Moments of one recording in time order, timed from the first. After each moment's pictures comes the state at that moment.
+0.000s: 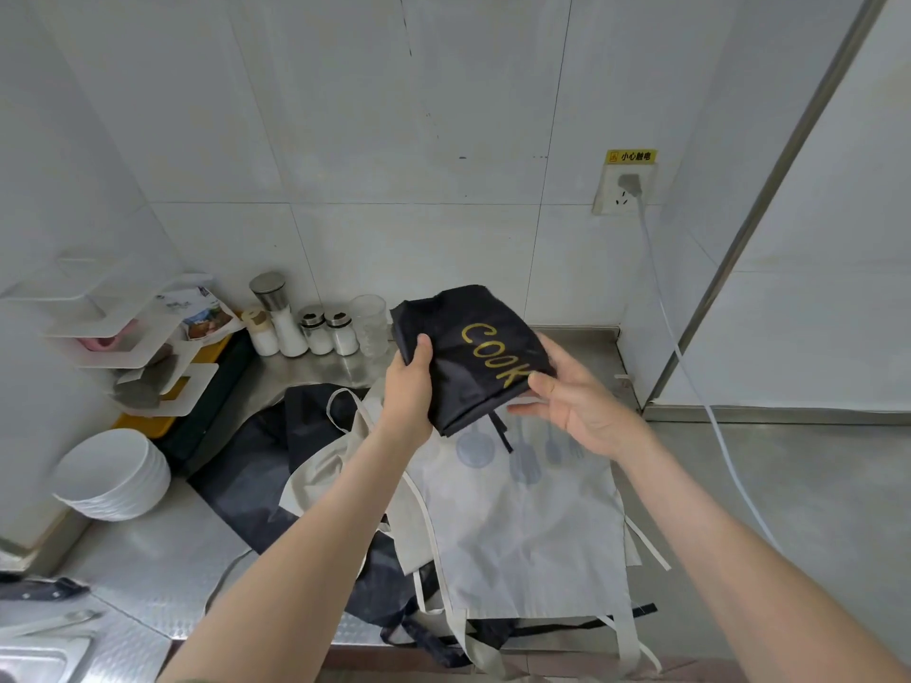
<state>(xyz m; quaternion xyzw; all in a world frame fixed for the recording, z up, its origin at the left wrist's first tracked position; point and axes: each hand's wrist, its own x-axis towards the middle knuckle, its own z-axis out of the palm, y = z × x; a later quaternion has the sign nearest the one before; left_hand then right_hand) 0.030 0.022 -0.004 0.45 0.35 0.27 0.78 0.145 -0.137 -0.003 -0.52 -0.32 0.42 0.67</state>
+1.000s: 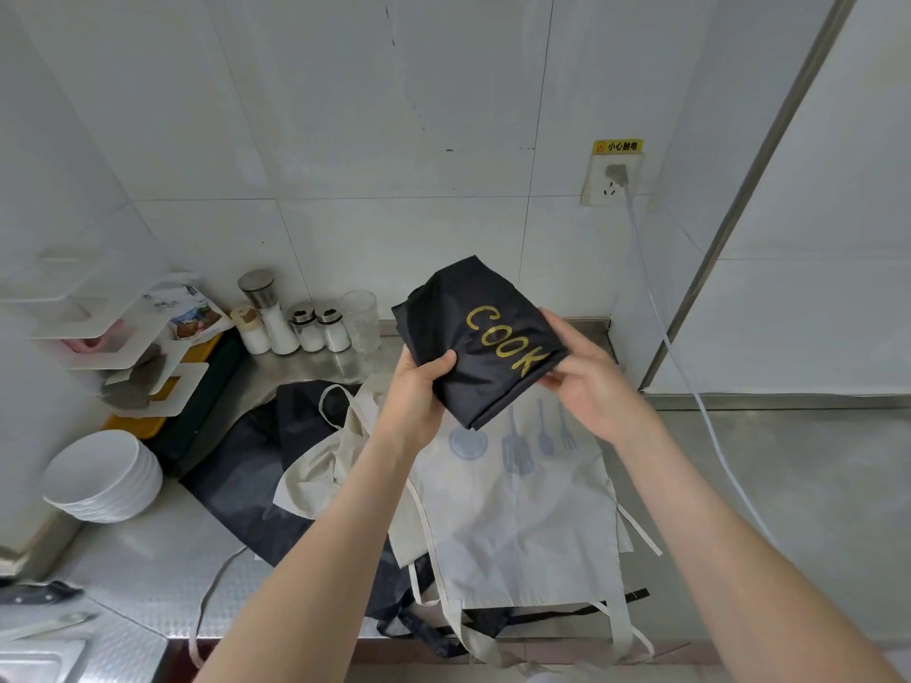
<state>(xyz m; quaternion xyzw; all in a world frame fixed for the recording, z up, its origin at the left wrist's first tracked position) 0.029 0.007 -0.011 0.40 0.17 0.24 0.87 0.157 -0.147 -0.003 -0.49 -0.25 0.36 0.75</state>
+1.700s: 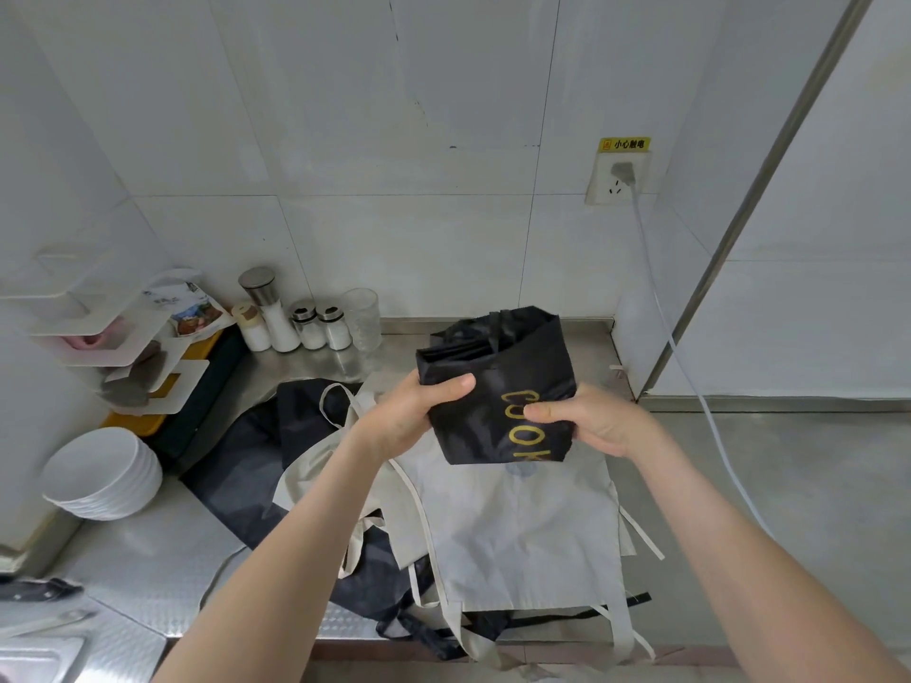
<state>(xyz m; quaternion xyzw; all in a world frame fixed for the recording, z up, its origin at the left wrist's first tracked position) 0.006 0.019 -0.006 0.58 0.13 0.06 0.80 0.153 -0.157 -0.010 -0.59 -0.26 0.52 0.56</state>
